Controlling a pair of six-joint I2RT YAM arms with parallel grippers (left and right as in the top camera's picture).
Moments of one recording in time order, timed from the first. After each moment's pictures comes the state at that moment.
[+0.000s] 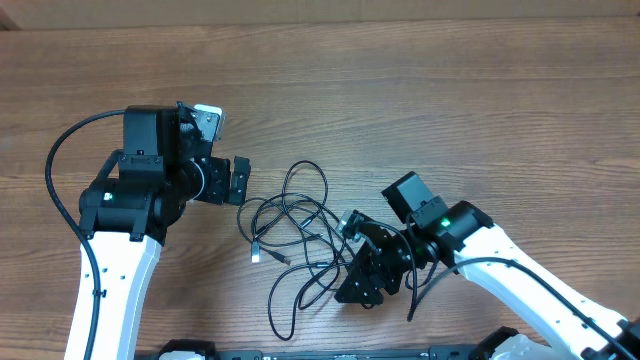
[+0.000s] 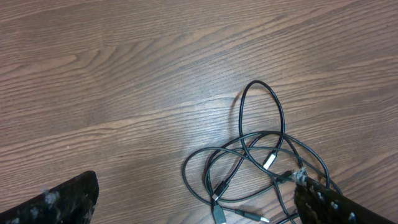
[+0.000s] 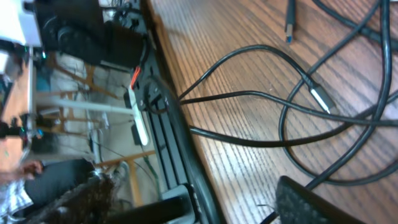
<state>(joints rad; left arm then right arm) -0.08 1.22 1.22 -0.97 0.16 0.08 0.60 1.35 0.83 -0.81 -0.86 -0.24</state>
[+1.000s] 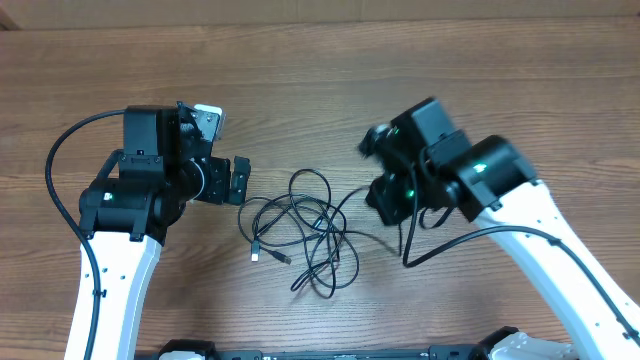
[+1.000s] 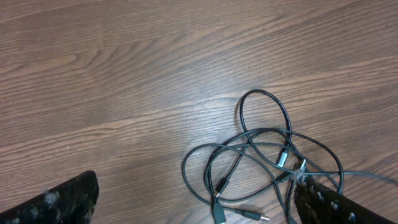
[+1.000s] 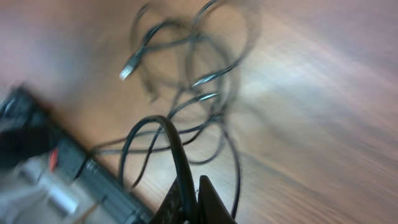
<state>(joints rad) -0.08 1.22 1.22 -0.97 0.16 0.08 0.53 1.43 1.46 -1.21 -0.29 0.05</state>
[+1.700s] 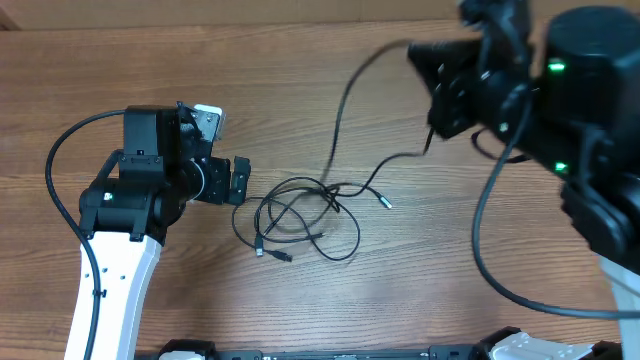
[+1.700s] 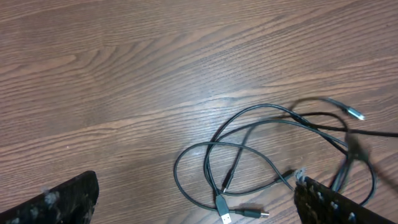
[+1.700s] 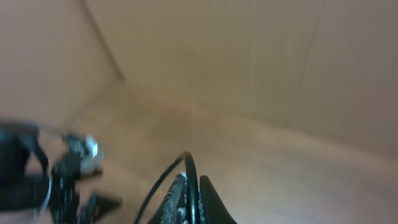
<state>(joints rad) -0.08 1.22 1.22 -0.97 0.16 0.08 0.46 1.43 2.19 -1.08 -0.11 0.15</state>
